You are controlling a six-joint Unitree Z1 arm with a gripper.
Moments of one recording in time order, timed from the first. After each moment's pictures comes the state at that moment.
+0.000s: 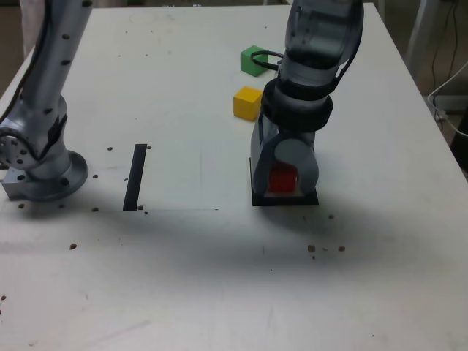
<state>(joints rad) -0.10 2.13 -1.55 1.18 0.02 -0.11</state>
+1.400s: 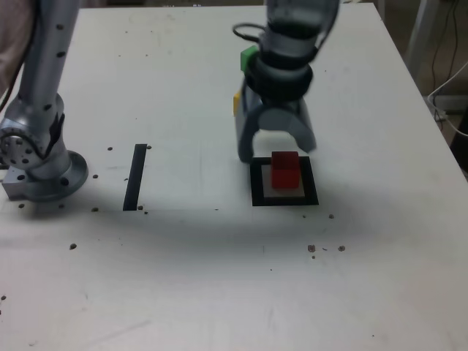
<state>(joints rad) 0.02 2.03 -1.48 1.21 0.09 -0.07</state>
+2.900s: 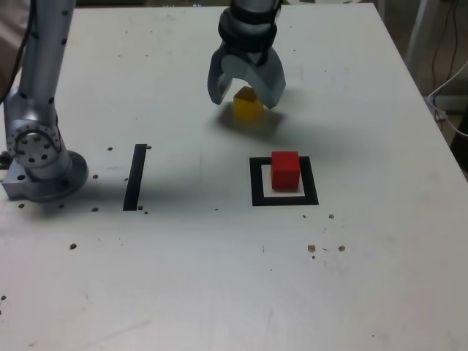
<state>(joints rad) 0.38 2.04 -1.42 1.11 0.23 0.70</state>
